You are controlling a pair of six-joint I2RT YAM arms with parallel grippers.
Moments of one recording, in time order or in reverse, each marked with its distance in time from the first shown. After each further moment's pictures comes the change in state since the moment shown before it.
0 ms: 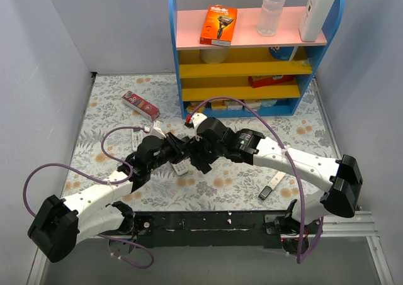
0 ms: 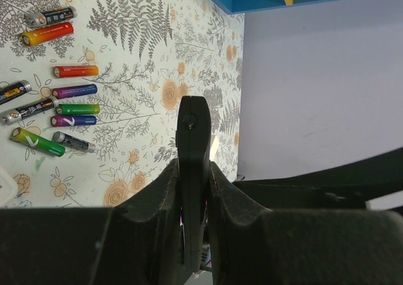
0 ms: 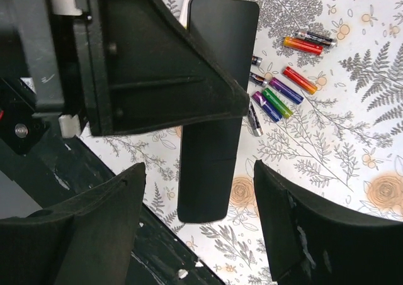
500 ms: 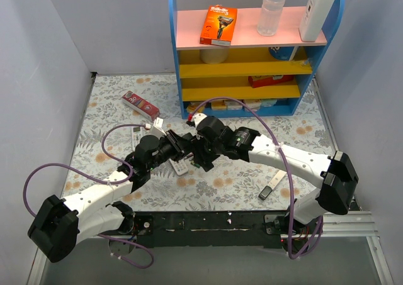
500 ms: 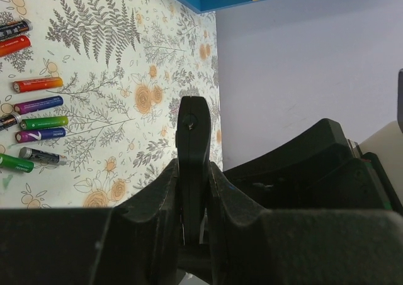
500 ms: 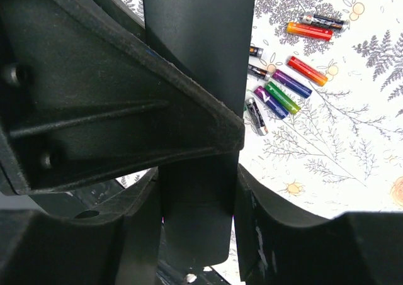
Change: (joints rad) left arm 0.001 0.000 -0.001 0.098 0.052 0.008; right arm -0.050 0.056 -0.033 0.039 -0.060 0.055
